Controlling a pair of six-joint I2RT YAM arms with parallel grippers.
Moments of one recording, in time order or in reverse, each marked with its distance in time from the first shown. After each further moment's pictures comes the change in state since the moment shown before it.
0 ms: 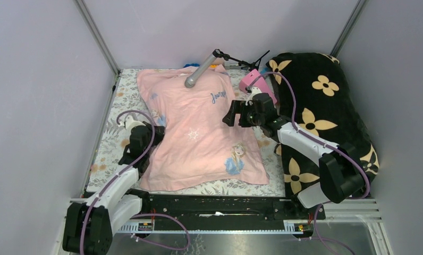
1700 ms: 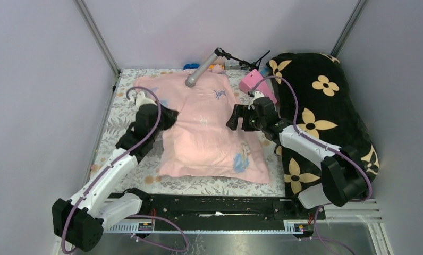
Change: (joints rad) left arm -0.227 0.011 0.395 -0.435 -0.047 -0.010; right arm 0.000 -0.013 -0.046 -0.031 0.042 0.000
